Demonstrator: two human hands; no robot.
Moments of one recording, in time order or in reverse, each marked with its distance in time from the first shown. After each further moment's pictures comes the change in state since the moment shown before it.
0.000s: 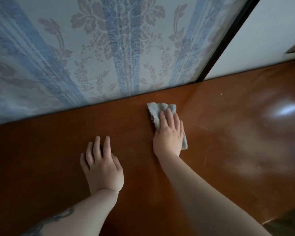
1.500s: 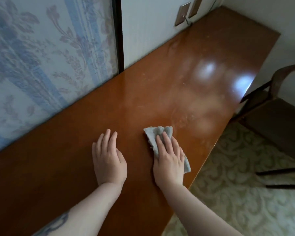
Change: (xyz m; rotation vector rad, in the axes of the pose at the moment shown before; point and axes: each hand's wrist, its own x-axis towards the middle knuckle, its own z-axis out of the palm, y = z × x) left_hand -0.026 0.083 0.021 -0.350 -0.074 0.610; right_hand -0.148 0.086 -0.034 -0.092 0.179 0.385
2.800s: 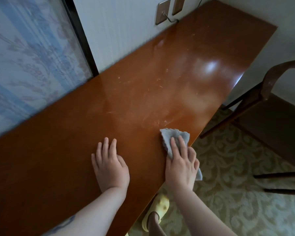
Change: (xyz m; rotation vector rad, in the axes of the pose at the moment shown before) left_hand -0.027 0.106 0.047 0.128 -0.089 -0.173; right_hand 0.029 0.133 -0.029 0.015 0.036 0.202
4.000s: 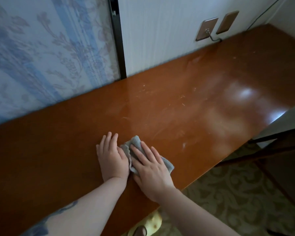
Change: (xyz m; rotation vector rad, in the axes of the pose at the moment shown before) left_hand 0.042 0.021 0.018 -0.195 0.200 -0.252; right_hand 0.049 -0.049 0.014 -0.182 -0.215 -1.077
